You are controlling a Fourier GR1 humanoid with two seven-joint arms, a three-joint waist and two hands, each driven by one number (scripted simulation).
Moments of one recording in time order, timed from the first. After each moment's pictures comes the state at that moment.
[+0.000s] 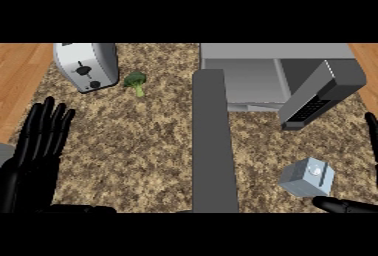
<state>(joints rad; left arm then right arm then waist) 0.11 0.06 -0.01 -2.07 0.08 -0.07 0.00 0.13 -0.07 -0.17 -2.12 -0.14 0.03 0.09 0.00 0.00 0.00</state>
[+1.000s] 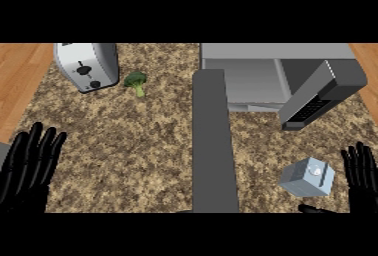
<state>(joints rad) 0.28 0.04 -0.04 -2.20 0.08 -0.13 -0.02 0.27 -0.05 -0.26 -1.64 -0.06 0.13 -0.36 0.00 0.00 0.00</state>
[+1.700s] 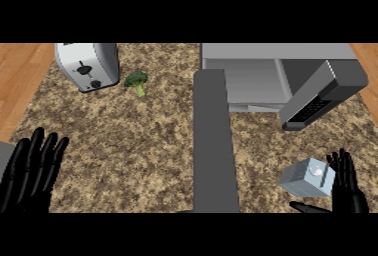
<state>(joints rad) 0.32 0.02 -0.09 -2.25 0.04 -0.11 -0.01 0.13 -0.09 -0.32 -1.16 -0.06 0.18 -0.68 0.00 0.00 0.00</state>
